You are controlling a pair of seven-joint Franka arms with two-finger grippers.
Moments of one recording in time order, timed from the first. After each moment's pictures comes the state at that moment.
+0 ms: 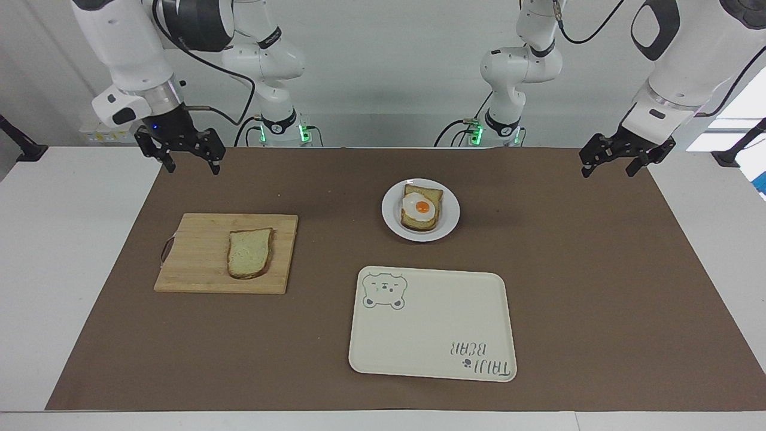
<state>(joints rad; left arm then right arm) 0.00 0.06 -0.06 -1.50 0.01 1.52 -0.01 0.03 -0.05 -0.07 -1.78 -0.02 1.77 0.01</state>
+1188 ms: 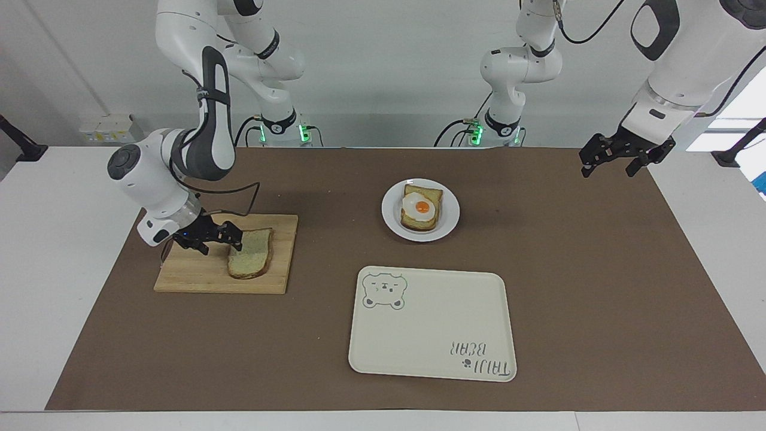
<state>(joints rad) 0.00 0.06 -0.06 -1.50 0.01 1.52 -0.01 -0.09 0.25 -0.07 -2.01 0.29 2.20 -0.34</state>
